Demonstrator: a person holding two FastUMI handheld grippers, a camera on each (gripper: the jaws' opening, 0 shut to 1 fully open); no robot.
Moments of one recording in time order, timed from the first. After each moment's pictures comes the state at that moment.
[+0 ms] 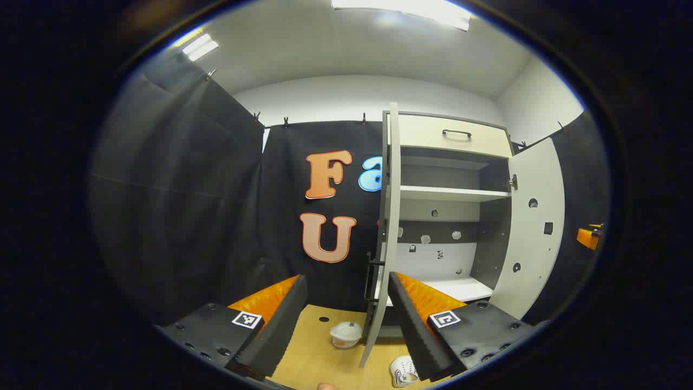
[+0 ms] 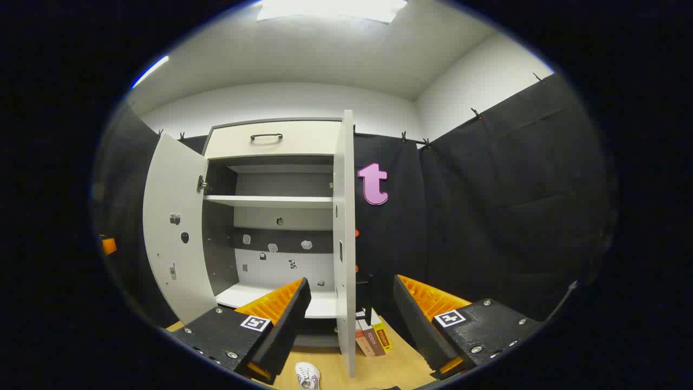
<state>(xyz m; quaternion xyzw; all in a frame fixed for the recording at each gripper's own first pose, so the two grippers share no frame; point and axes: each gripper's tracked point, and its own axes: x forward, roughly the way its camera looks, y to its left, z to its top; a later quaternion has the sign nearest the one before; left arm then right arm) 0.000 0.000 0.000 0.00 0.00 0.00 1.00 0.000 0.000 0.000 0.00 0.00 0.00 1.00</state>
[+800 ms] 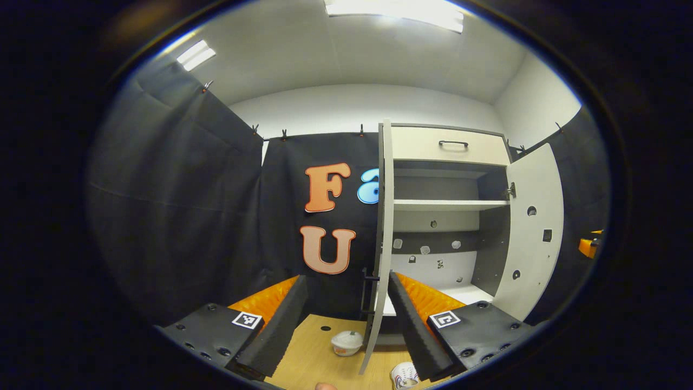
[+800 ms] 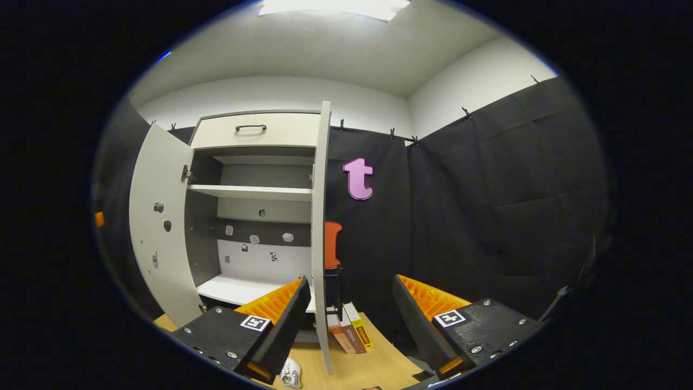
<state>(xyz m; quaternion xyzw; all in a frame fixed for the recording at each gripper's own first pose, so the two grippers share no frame) -0.003 -0.019 0.020 0.01 -0.02 0.00 1.00 0.006 -0.044 -0.014 -0.02 0.01 -0.03 1.00</state>
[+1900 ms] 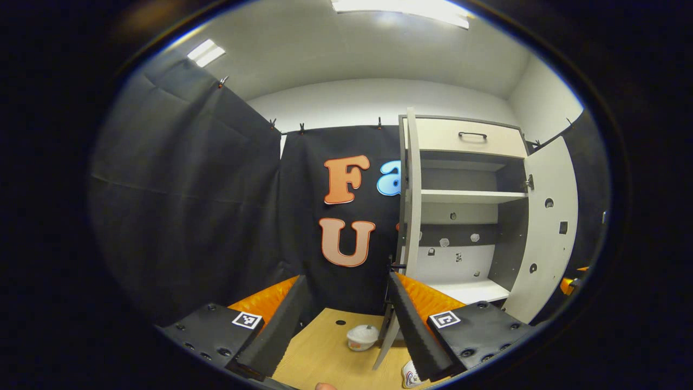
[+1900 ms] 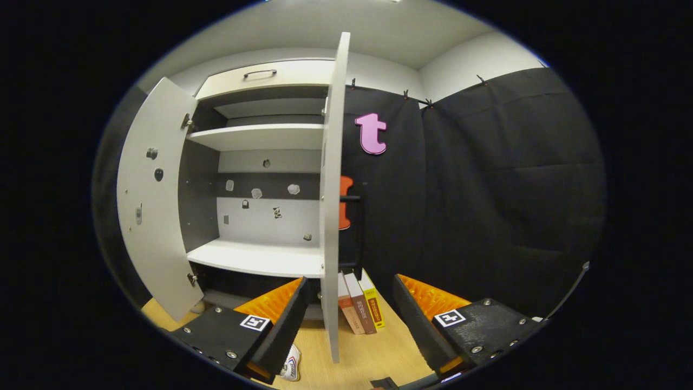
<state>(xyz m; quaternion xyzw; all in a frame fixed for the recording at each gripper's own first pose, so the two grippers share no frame) -0.005 0.014 -0.010 0.01 0.01 0.05 1.00 0.033 0.001 -0.177 -0.02 0.11 -0.01 0.99</state>
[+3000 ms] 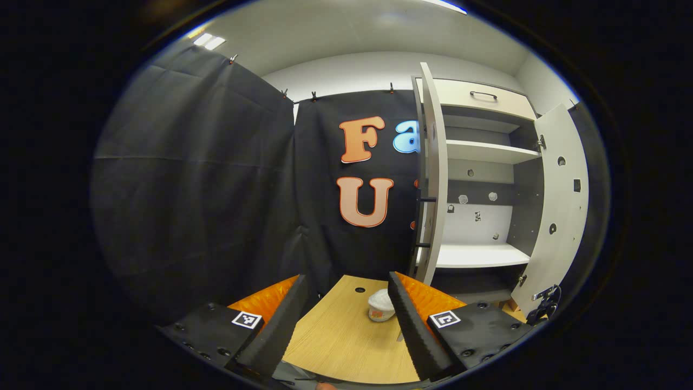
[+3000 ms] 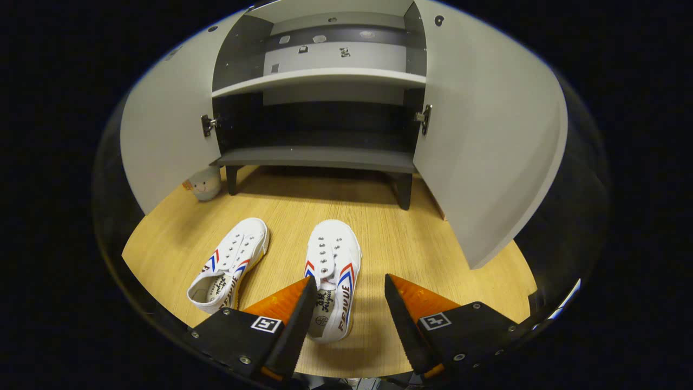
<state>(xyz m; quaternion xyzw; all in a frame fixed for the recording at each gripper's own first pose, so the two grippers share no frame) -0.035 0.054 -0.104 0.02 0.09 0.09 0.99 -0.004 0.124 -0.552 -0.04 0.42 0.10 0.90</state>
